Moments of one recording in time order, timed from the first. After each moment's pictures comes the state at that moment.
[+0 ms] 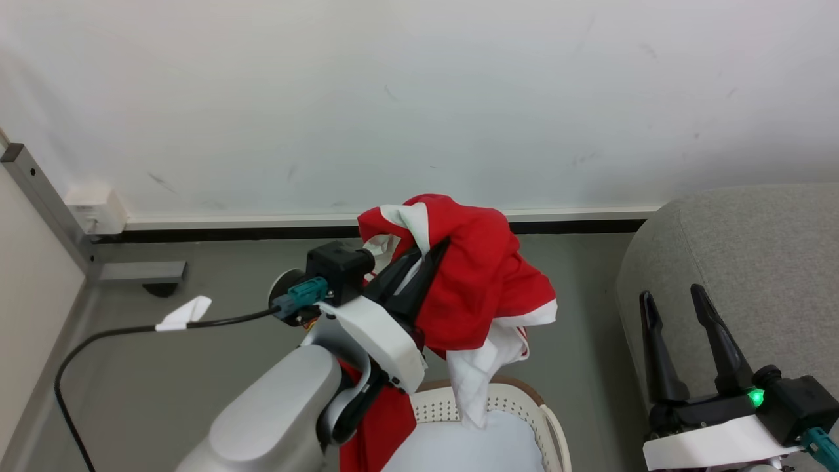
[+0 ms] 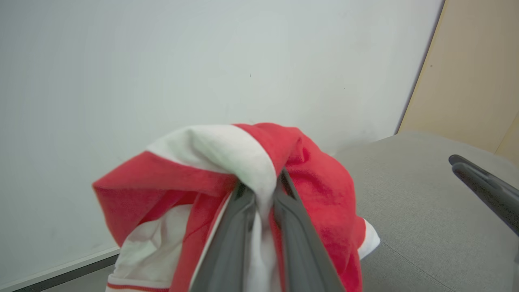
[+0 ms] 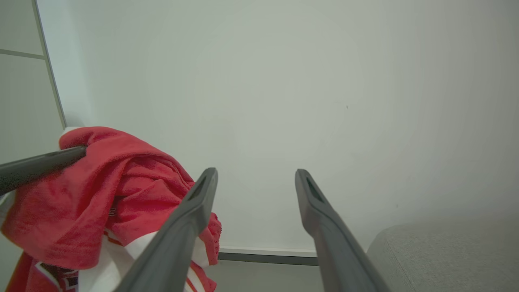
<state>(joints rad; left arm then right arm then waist) -0.68 0.21 -0.80 0.41 -0.65 -0.02 -0.20 -0.14 -0.05 0.12 0.11 0.31 0.13 -0.26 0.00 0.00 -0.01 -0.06</state>
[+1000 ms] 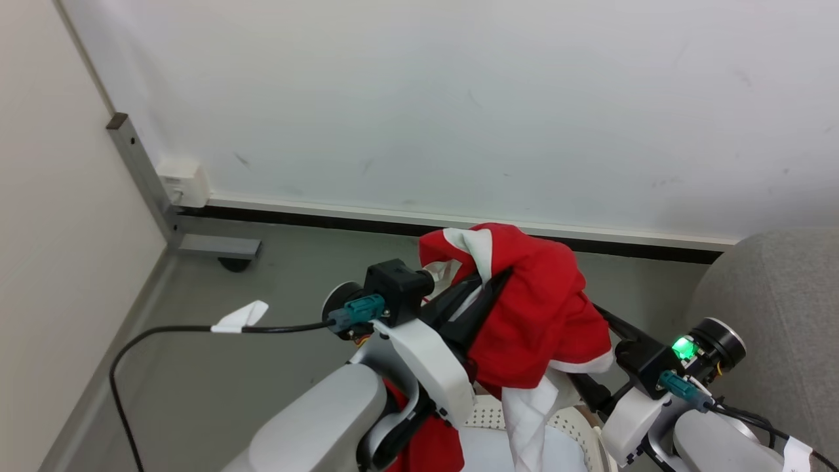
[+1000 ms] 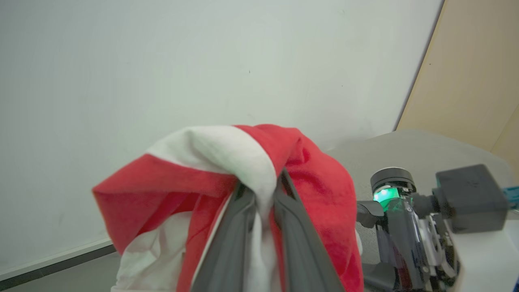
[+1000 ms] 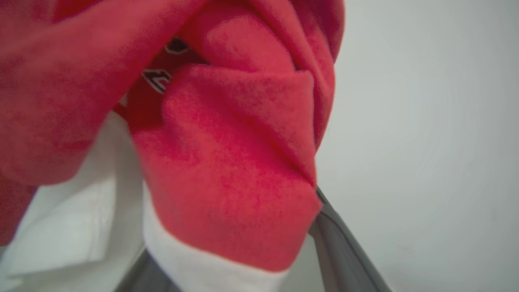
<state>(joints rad) -0.67 0.18 -0.87 0.30 -0.66 -0.01 -0.14 -0.51 -0.26 0.69 0.59 0.26 0.13 -0.26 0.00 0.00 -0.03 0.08</state>
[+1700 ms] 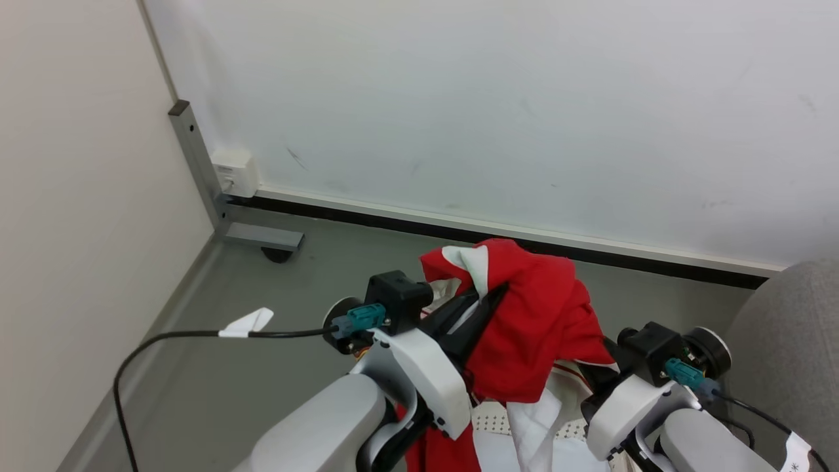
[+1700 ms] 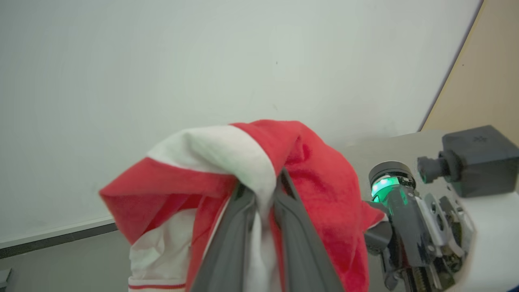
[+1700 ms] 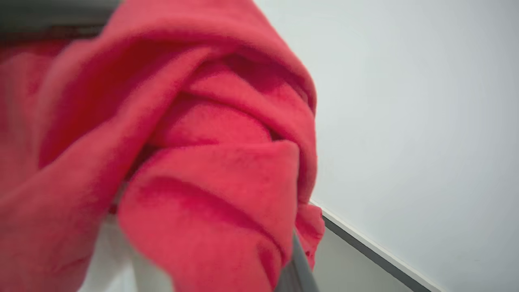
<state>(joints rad) -0.66 0.16 -0.90 0.35 -0.69 -0.02 -0.14 -0.55 -0.21 0.71 0.62 0.43 0.13 -0.26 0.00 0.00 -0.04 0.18</state>
